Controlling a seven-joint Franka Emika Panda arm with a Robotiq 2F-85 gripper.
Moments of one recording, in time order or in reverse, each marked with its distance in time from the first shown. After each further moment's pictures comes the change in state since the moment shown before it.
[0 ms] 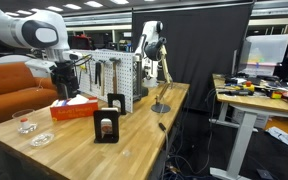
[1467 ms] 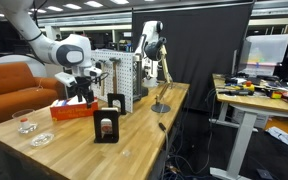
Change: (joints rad) arm -0.007 0.332 -0.067 0.248 0.054 0.028 0.119
